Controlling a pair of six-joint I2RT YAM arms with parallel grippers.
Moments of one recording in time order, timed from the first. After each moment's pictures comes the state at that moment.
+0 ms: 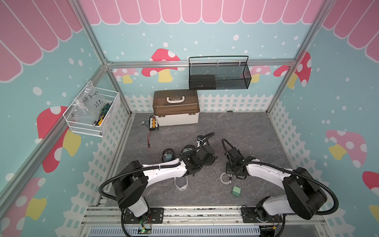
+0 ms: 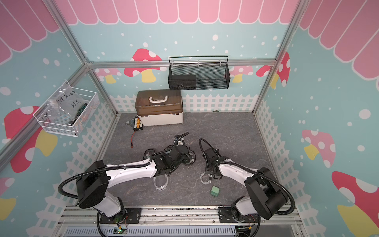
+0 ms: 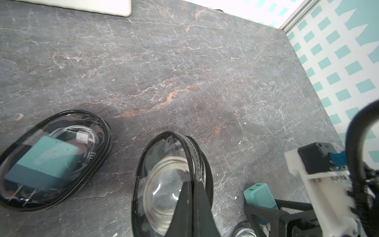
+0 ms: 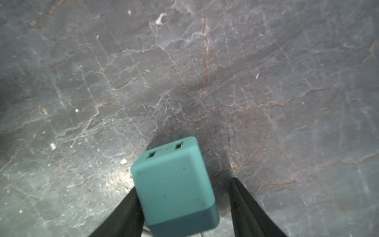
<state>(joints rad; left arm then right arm) -0.98 1.64 1.04 -0.10 -0.41 -0.79 0.56 1.43 0.67 -0.52 0.21 0.67</state>
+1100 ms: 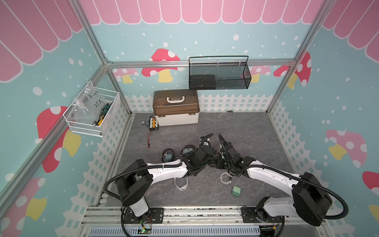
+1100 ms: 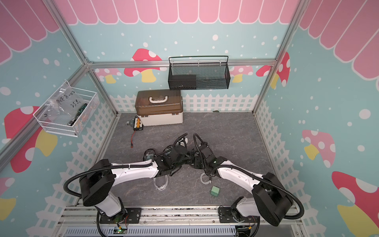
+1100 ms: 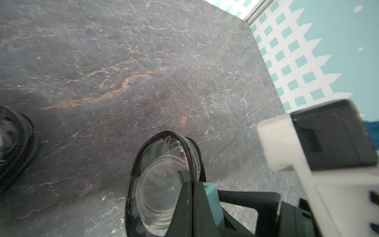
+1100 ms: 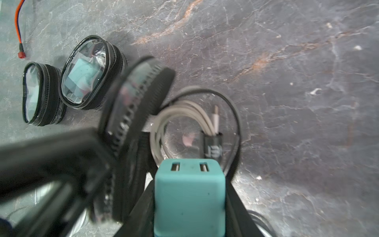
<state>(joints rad) -0.96 1.68 0.98 0.13 -0.19 -0.82 0.69 1.35 0.72 -0.29 0.04 0.66</state>
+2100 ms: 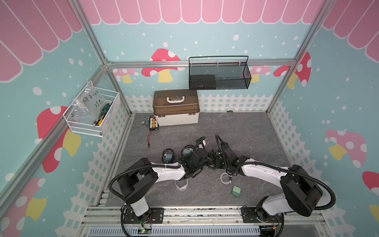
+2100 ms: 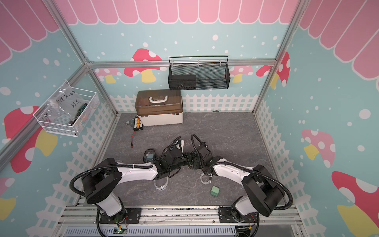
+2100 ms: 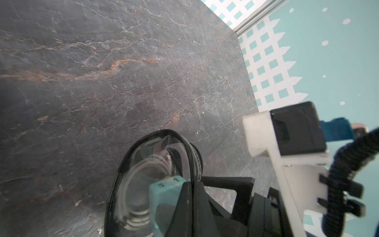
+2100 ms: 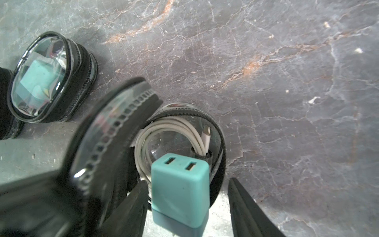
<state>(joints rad) -0.93 1.72 0.84 0.39 -0.10 -0.97 0.69 1.45 0.72 -0.24 0.10 0.65</state>
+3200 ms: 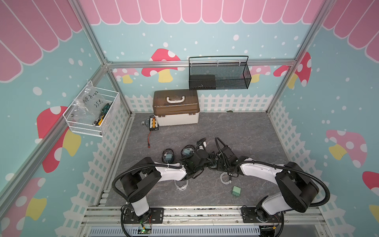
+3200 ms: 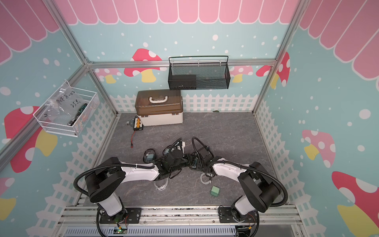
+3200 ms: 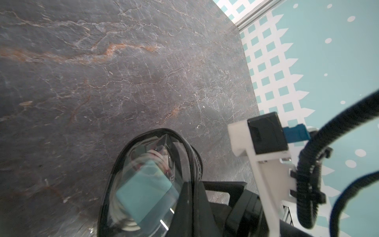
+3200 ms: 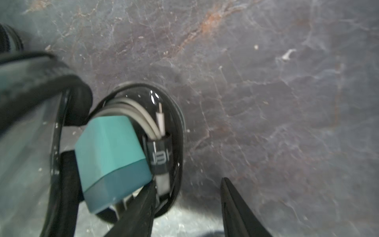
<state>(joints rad) -0.93 1.75 0.83 0.42 -0.09 -1.00 0.66 1.52 0.73 -0.30 0.11 0.71</state>
